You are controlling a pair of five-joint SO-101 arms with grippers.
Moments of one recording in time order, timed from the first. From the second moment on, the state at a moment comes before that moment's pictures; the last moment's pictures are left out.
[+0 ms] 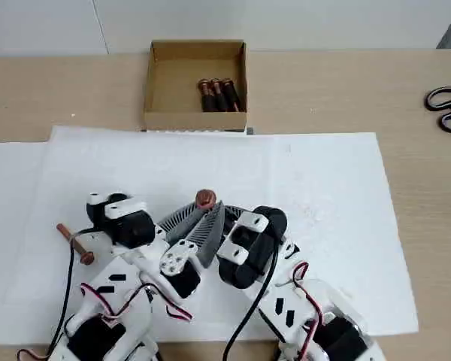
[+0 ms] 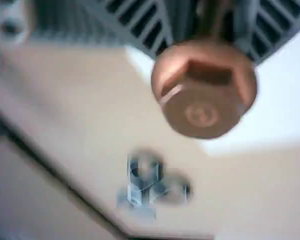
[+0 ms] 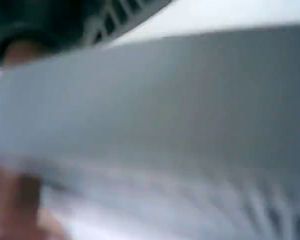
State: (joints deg) left arm 38.1 -103.3 80.4 43.4 30.6; right arm -41.7 -103.7 78.3 47.3 9.9
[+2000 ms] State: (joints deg) left arm 16.7 -103.5 53.0 69.0 15.3; right arm -42.2 -103.4 78.5 49.2 13.0
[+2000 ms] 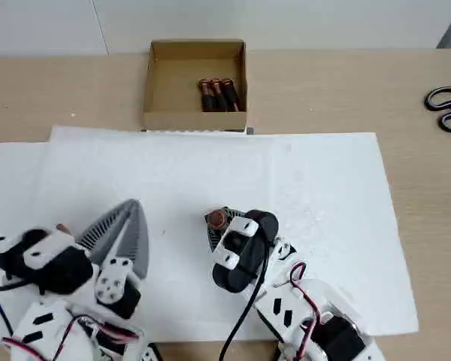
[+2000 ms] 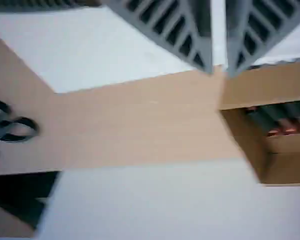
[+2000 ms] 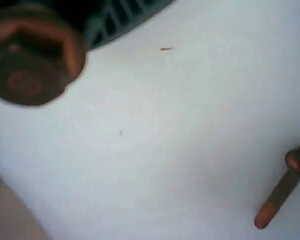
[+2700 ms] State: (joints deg) left arm -8.0 -103.5 89.9 64.4 8.2; right arm -20.4 -103.4 77.8 67.3 -3.8
